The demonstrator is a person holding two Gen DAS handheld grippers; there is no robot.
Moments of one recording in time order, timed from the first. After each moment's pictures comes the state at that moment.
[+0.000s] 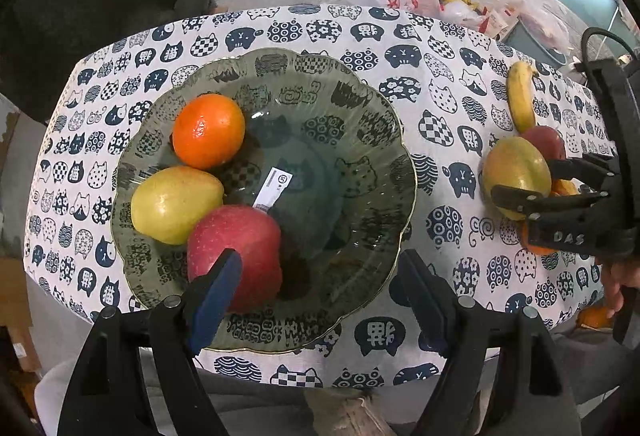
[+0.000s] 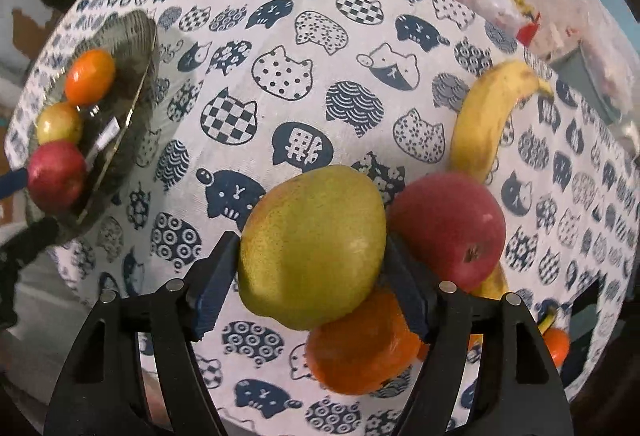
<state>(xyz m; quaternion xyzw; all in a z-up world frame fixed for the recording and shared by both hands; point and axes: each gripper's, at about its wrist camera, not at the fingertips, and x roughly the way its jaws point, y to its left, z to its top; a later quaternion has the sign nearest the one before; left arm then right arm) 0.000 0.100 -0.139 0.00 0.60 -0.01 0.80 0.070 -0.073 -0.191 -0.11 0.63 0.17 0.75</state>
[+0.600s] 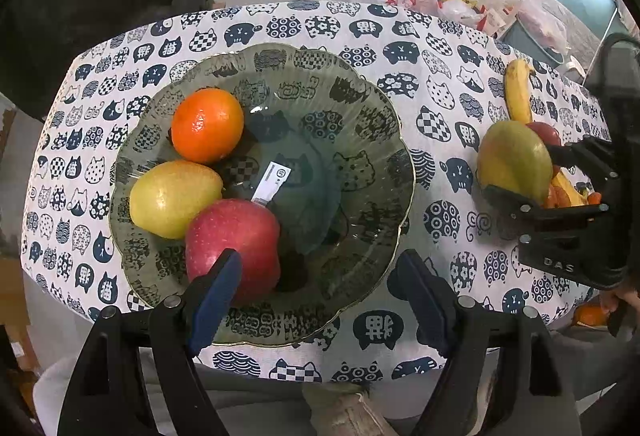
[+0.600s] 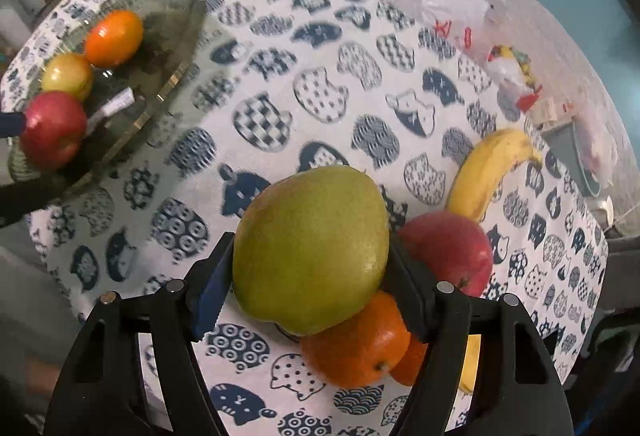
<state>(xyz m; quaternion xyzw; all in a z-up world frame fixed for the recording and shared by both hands) -0.003 0.104 -0.138 -0.01 0.60 -0.02 0.80 0.043 -0.049 -0.176 -0.20 0.56 0.20 0.78</state>
